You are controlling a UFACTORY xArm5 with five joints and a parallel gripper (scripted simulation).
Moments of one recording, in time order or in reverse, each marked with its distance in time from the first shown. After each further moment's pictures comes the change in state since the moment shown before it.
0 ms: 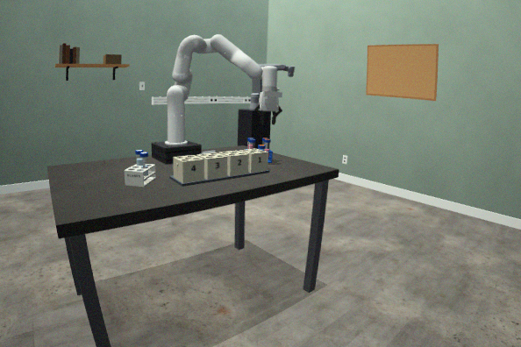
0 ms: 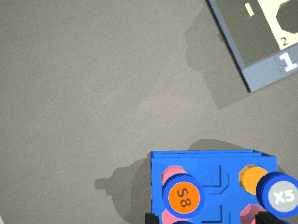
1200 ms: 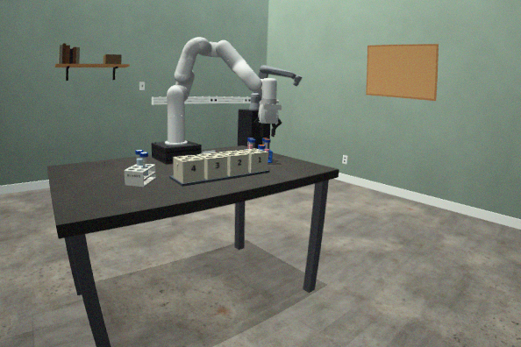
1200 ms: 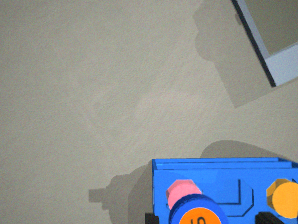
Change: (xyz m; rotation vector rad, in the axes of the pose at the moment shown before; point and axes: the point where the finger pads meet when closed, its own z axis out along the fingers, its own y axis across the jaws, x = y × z) arm -0.001 0.000 0.064 0.000 0.000 0.000
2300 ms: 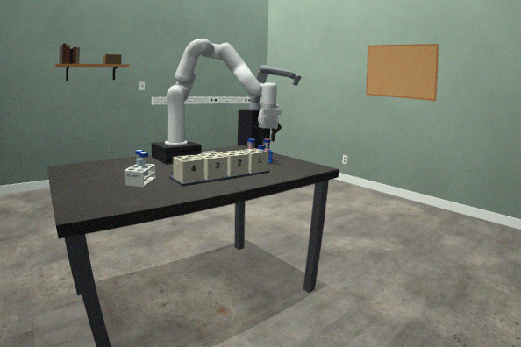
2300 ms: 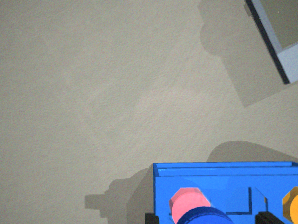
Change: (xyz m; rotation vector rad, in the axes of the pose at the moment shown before) arm 0.000 0.000 0.025 0.000 0.000 0.000
